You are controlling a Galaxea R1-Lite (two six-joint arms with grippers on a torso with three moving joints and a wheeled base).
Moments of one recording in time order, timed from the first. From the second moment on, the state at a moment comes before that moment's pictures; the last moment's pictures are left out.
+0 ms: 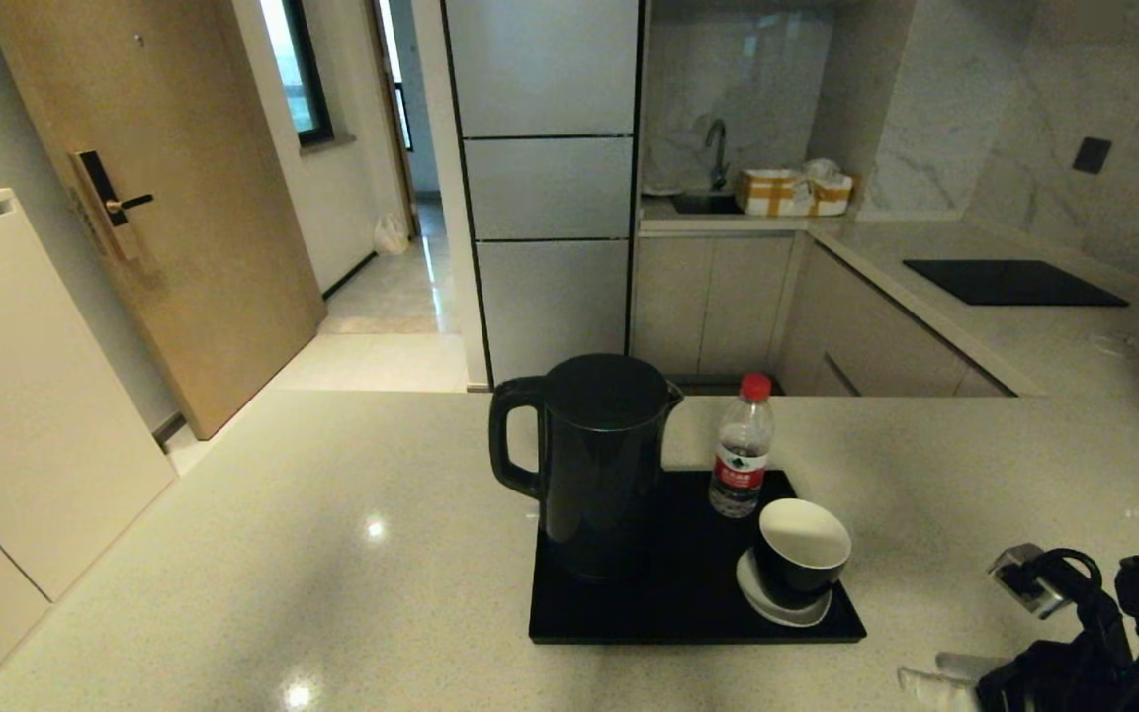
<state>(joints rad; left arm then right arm) 0.00 0.00 0.00 0.00 0.00 0.00 0.07 1.67 -0.04 -0.81 0.38 -0.06</state>
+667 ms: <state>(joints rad) 0.00 0.00 0.00 0.00 0.00 0.00 0.11 2.24 -0.15 -1.52 0.29 -0.15</state>
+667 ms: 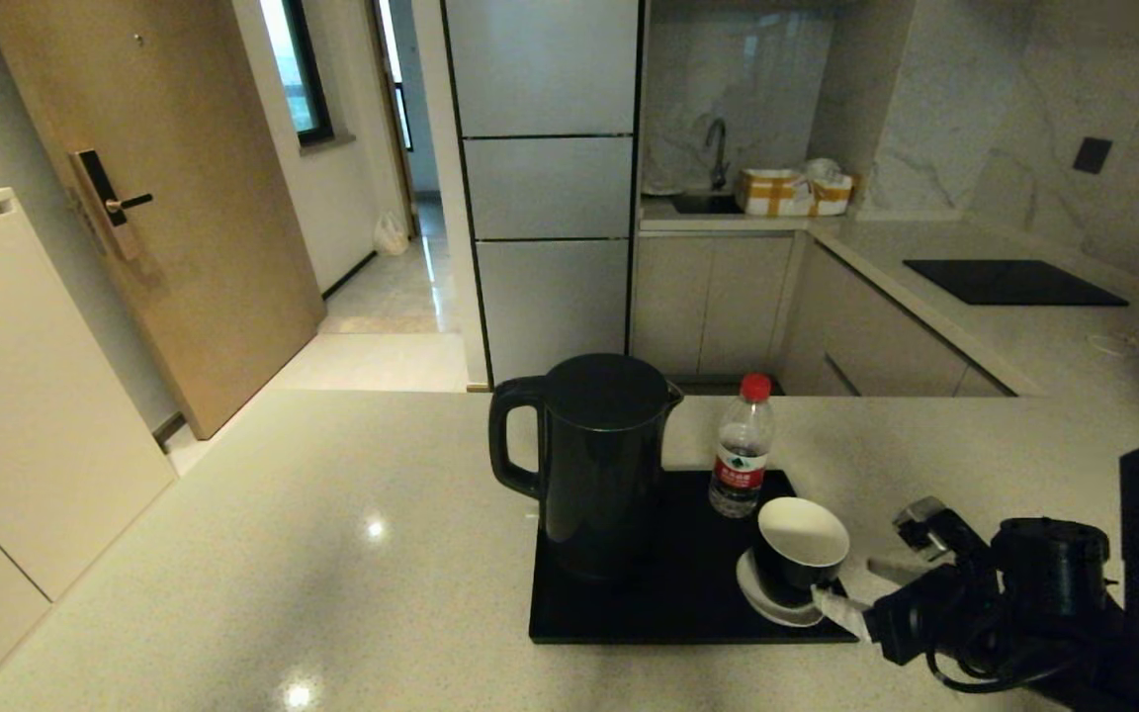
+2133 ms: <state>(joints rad) 0.00 0.00 0.00 0.00 0.00 0.00 0.24 2.27 -0.20 -1.52 0.12 -0.11</state>
